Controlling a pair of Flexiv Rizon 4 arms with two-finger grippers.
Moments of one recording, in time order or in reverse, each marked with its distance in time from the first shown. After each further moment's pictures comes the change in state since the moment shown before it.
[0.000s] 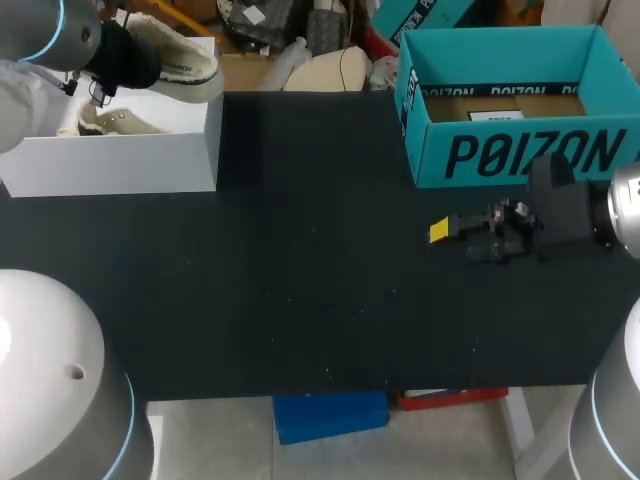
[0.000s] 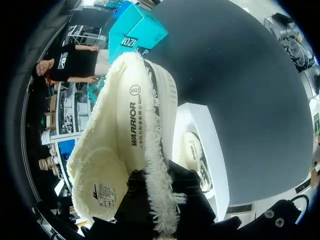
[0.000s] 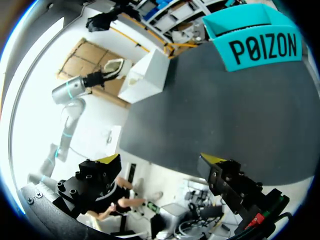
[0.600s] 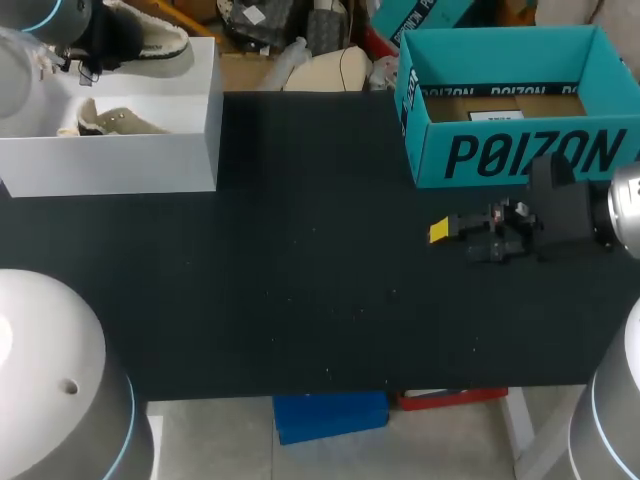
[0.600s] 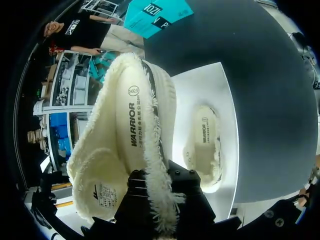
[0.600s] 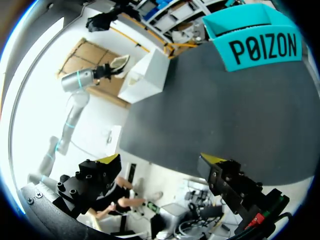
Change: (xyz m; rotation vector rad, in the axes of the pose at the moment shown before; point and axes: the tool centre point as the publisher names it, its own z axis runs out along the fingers) left arm -0.018 0.082 0.052 -0.092 0.044 -0.169; right arm 0.000 0.000 0.000 0.000 0.000 0.000
